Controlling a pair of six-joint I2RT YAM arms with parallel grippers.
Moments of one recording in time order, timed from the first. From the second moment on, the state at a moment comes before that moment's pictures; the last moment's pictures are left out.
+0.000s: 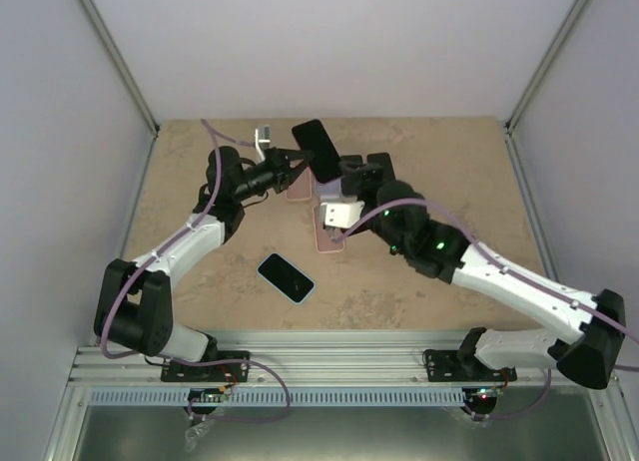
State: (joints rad) left arm -0.33 1.44 0.91 0.58 0.72 -1.31; right arm 0.97 1.23 1.04 -0.05 0.37 -1.24
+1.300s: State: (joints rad) left arm -0.44 1.36 0.70 0.91 0.98 -1.09; right arm 0.36 1.34 1.08 -0.16 -1.18 0.37
